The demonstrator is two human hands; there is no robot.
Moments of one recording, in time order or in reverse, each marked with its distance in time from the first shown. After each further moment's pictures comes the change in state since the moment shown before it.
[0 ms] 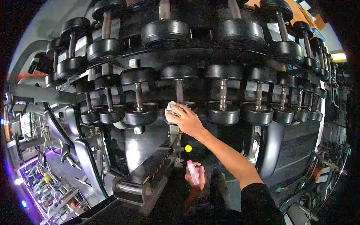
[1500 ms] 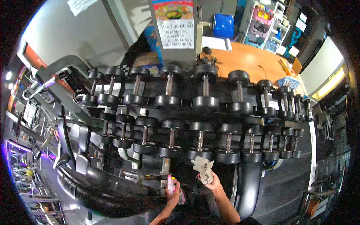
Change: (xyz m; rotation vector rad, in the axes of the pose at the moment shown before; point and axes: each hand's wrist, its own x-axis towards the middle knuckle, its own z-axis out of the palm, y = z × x) left_hand -0.011 0.055 0.001 -0.336 0.018 -0.087; right_hand -0.187 0.000 -0.177 2.431 0.266 0.870
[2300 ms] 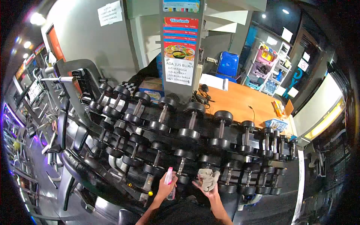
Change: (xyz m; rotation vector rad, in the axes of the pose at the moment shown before) left_hand 0.017 0.135 0.148 0.103 -0.272 0.330; right_hand -0.040 -0.142 0.137 -0.181 -0.096 -0.002
